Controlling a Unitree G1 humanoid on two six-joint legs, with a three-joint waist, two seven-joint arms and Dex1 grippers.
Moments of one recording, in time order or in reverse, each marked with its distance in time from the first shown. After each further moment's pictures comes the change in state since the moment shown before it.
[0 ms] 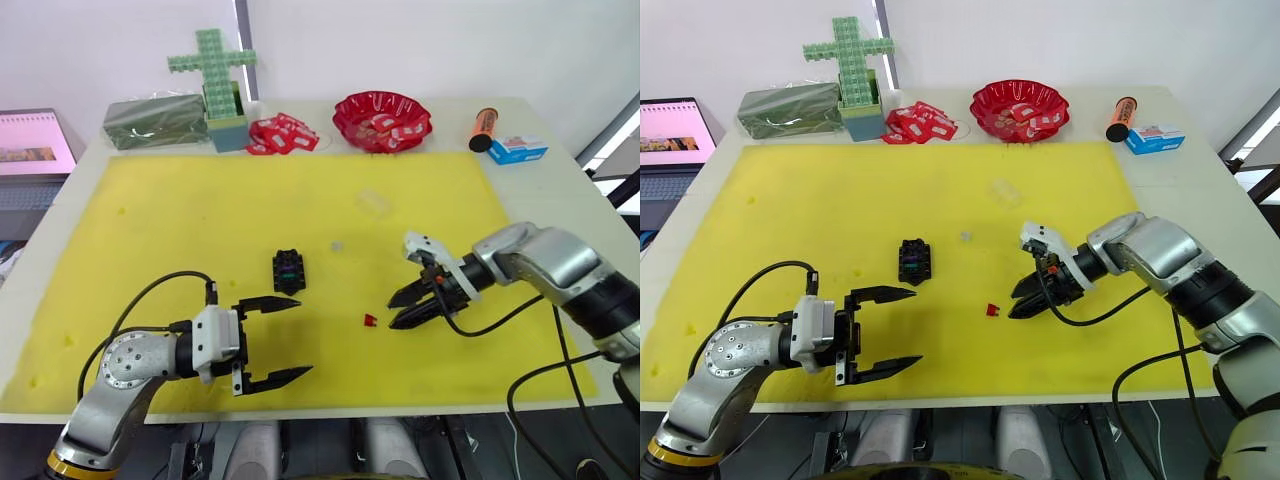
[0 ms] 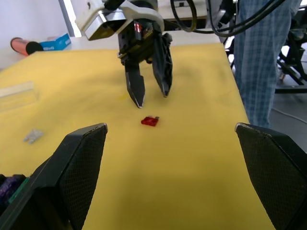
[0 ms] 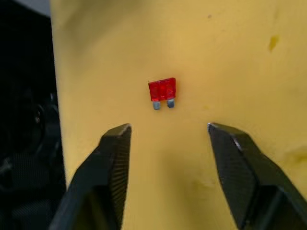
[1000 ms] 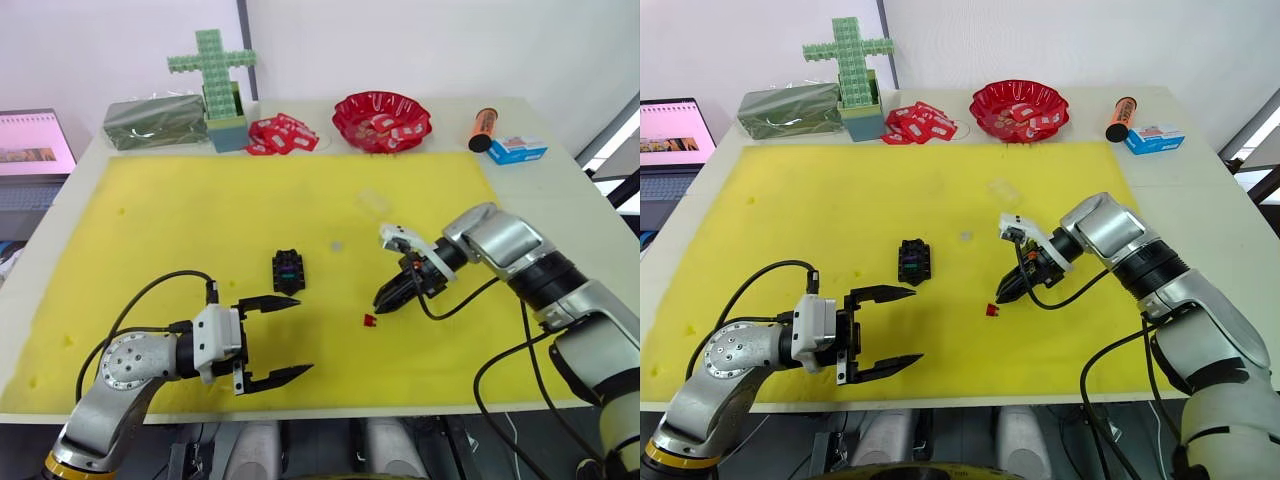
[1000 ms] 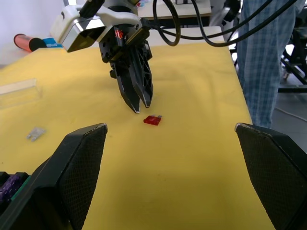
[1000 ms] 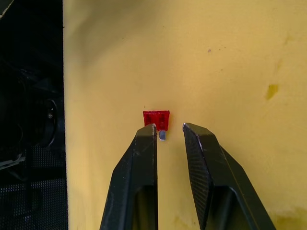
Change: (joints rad) left arm -0.005 0.004 -0.001 -0.020 0.002 0.029 0.033; right arm -0.102 0.215 -0.002 0.223 -0.262 0.016 0.235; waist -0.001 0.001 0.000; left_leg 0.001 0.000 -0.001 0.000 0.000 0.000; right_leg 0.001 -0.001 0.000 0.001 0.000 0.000
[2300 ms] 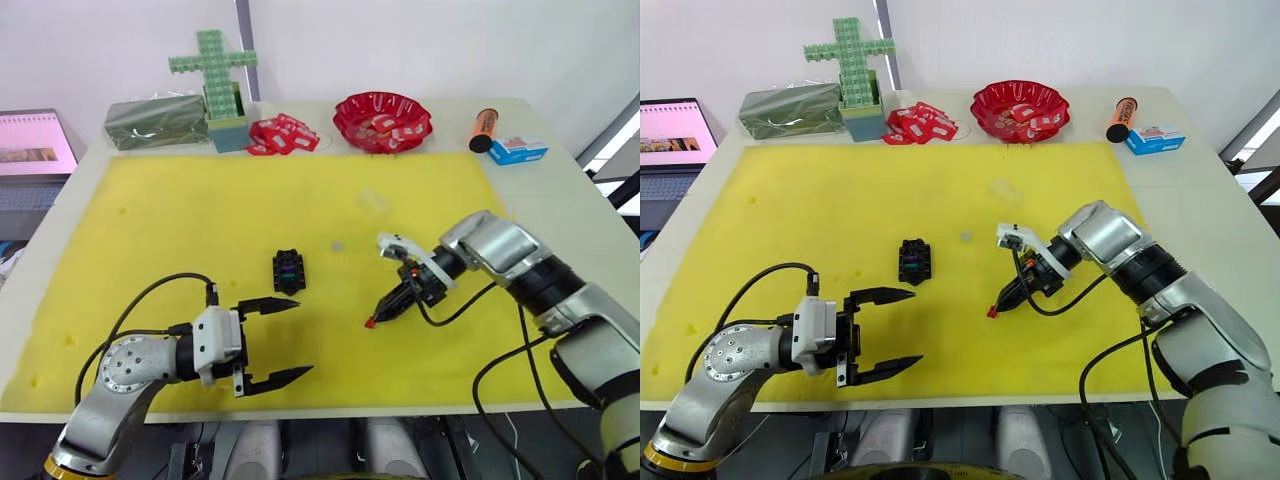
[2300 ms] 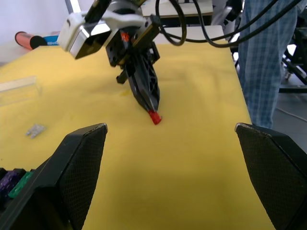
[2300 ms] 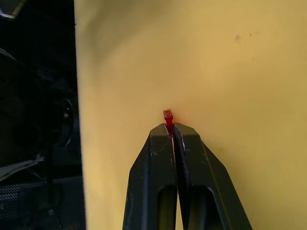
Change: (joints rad) left arm 0.016 0.004 -0.003 0.010 0.003 -0.016 -0.009; right arm 0.030 -0.045 0.004 -0.081 0.043 0.109 0.009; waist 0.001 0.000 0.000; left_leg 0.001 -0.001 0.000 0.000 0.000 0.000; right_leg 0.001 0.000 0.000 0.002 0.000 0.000
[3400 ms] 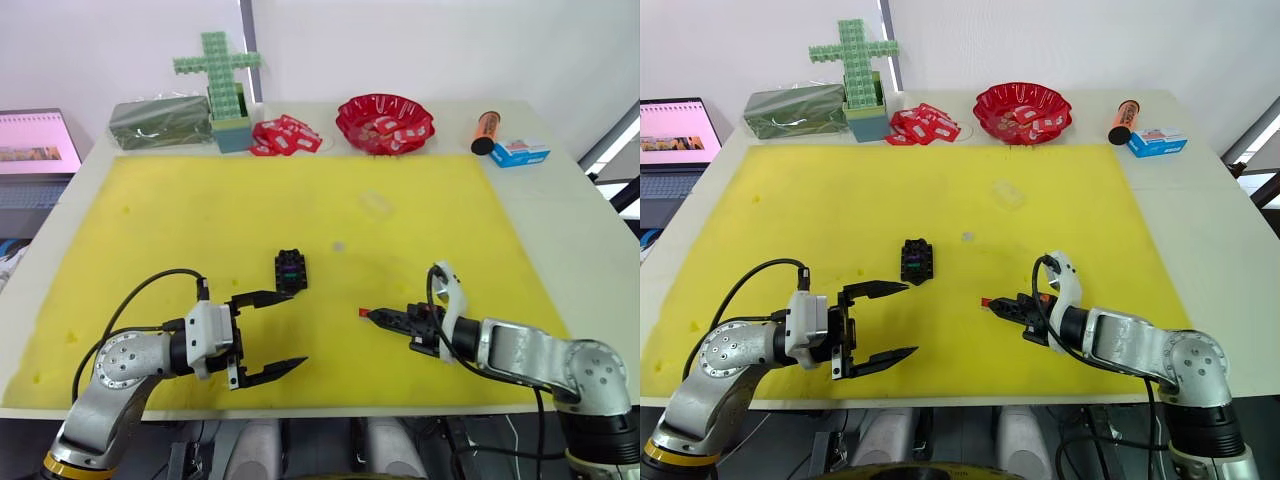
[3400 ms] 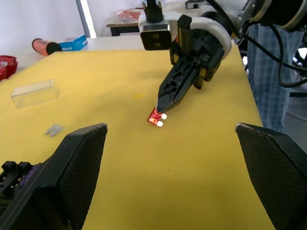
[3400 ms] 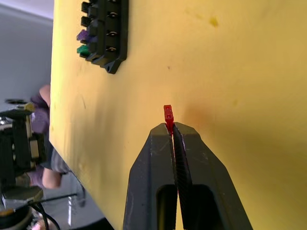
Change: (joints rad) left arm -0.012 -0.008 0.030 0.030 -0.018 -0.029 0.000; right arm 0.842 0.176 -0.760 -0.620 1.583 0.128 -2.073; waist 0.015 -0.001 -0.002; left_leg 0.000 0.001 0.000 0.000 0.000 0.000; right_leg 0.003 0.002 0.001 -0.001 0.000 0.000
